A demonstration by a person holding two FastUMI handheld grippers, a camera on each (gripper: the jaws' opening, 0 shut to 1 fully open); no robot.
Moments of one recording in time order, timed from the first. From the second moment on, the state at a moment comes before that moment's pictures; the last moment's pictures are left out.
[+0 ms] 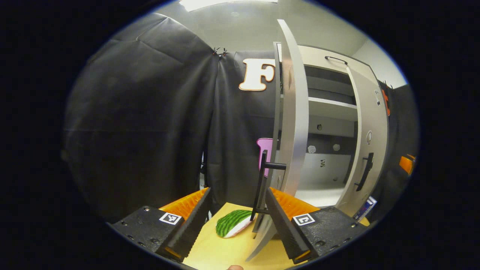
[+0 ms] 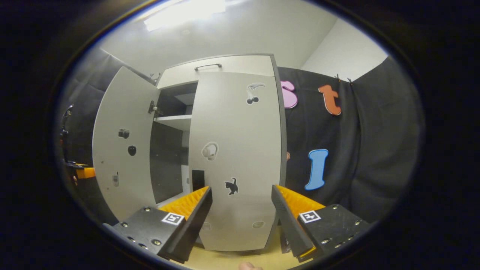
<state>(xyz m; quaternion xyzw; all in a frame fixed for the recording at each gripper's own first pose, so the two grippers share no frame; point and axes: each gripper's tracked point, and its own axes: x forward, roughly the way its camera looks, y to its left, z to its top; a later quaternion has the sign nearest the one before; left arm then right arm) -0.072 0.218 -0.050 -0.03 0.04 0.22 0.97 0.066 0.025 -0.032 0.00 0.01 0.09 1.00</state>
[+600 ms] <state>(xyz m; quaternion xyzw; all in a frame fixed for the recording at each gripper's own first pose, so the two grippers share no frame) -0.026 0.133 -0.059 -0.06 0.05 0.10 0.99 0.045 0.020 -0.028 -0.01 0.00 0.09 1.00</state>
